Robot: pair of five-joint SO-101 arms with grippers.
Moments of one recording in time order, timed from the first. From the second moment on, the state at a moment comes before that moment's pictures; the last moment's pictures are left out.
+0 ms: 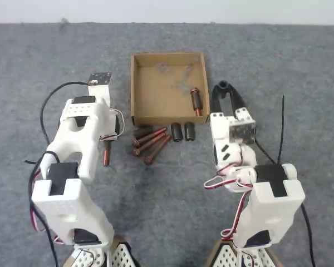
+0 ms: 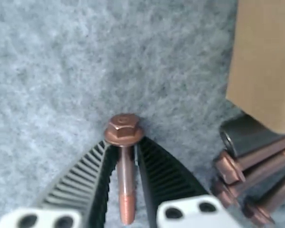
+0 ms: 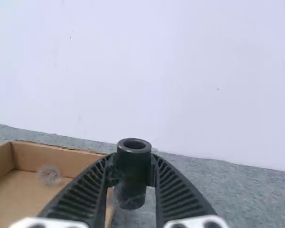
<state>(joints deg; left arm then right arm) -9.8 16.8 20.2 62.5 3.6 -10.6 16.4 69.6 -85.4 5.1</state>
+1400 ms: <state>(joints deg) -9.8 16.8 20.2 62.5 3.6 -32.6 14.1 92.6 -99.2 5.5</state>
